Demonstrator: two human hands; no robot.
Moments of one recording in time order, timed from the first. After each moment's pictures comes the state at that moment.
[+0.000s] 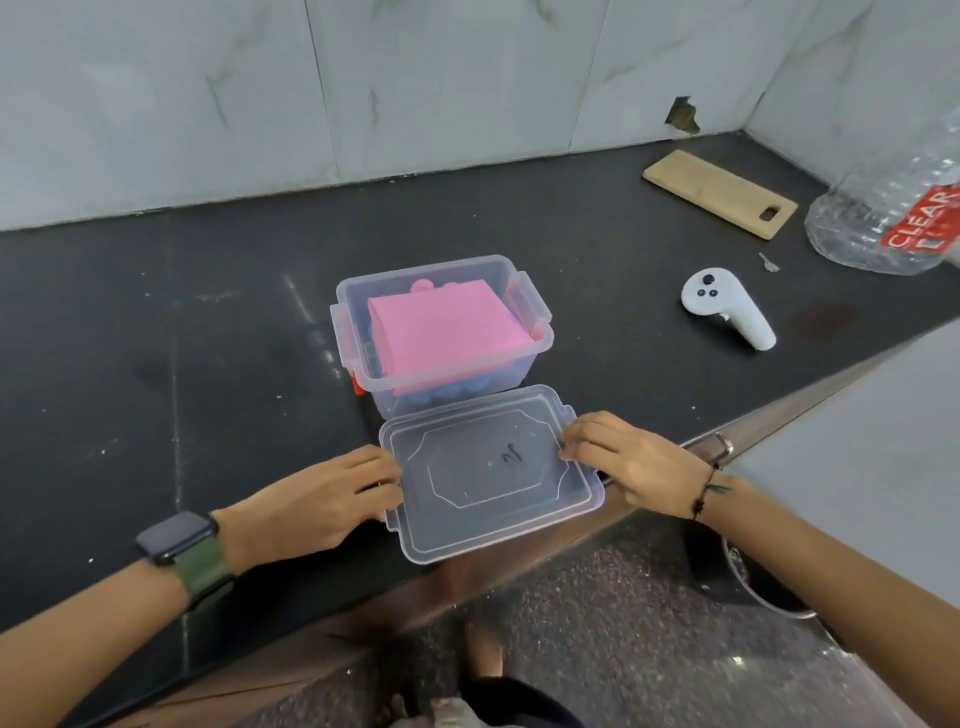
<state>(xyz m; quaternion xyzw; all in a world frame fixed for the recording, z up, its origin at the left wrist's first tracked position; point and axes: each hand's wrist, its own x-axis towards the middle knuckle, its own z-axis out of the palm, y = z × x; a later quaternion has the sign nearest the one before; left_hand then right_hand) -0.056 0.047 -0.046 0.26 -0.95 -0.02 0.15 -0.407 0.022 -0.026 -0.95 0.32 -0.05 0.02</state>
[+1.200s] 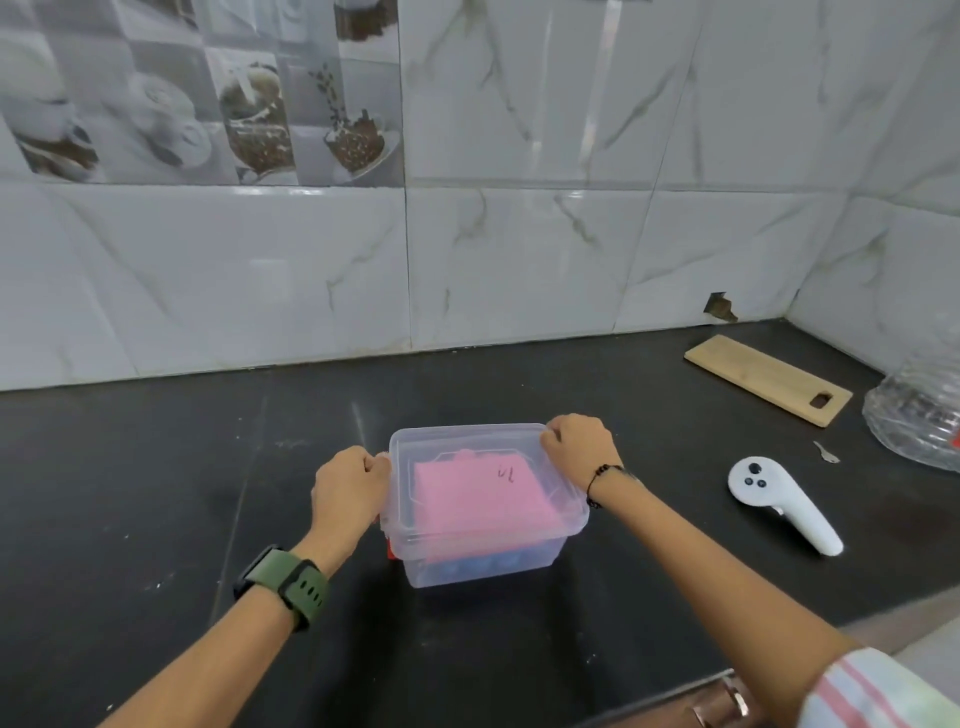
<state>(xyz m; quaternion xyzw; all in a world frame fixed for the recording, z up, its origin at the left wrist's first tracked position) -0.077 -0.052 0.022 0.78 -0.41 -0.24 0.40 -0.302 -0.139 0.045 -0.74 0.64 -0.15 0.15</state>
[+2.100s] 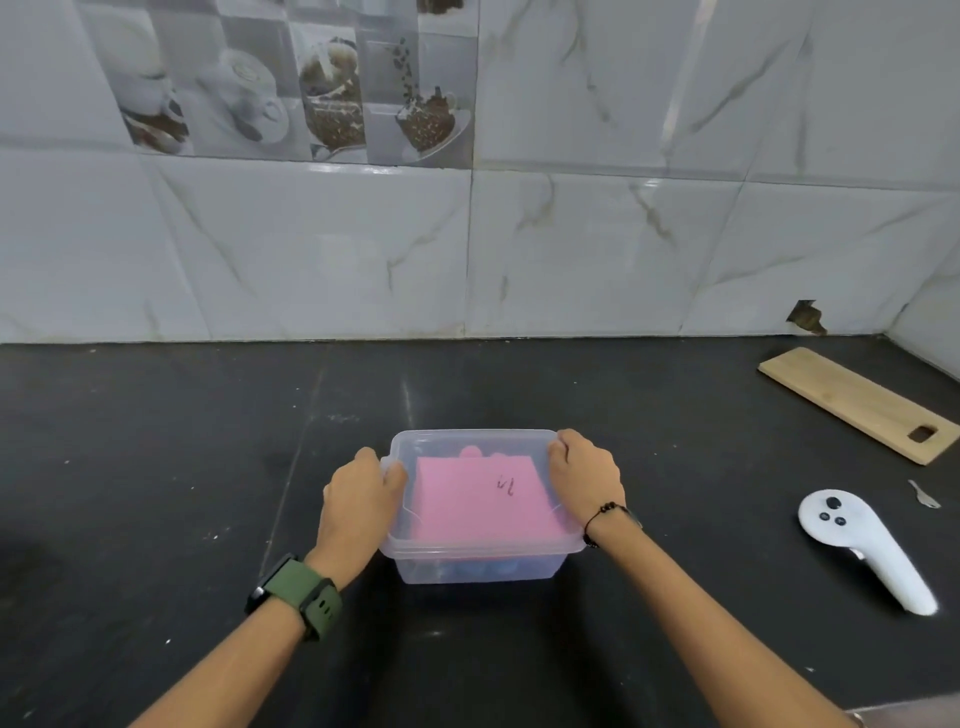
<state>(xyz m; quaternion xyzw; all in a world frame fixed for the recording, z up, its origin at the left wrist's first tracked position) -0.059 -0.028 0.004 0.82 -0.43 -0.14 0.34 -0.262 -0.125 0.012 -0.70 0.64 -0.22 0.23</state>
